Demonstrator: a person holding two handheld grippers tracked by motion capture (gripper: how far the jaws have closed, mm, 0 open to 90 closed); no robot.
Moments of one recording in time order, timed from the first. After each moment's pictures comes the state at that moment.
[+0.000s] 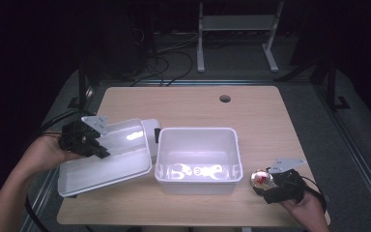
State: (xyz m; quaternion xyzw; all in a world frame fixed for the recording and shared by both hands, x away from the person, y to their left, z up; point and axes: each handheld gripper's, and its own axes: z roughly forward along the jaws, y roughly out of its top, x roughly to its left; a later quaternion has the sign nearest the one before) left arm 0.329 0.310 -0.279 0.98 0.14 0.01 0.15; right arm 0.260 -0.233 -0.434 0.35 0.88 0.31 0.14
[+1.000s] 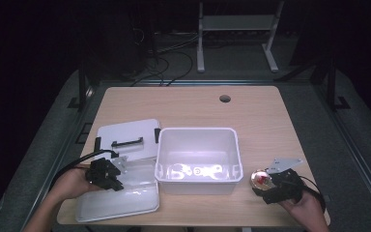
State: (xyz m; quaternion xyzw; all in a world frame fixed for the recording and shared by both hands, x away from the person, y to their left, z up) left arm 0.314 0.287 -0.405 0.99 0.09 -0.04 0.11; right arm 0.262 -0.230 -0.436 0.34 0.89 0.29 0.13
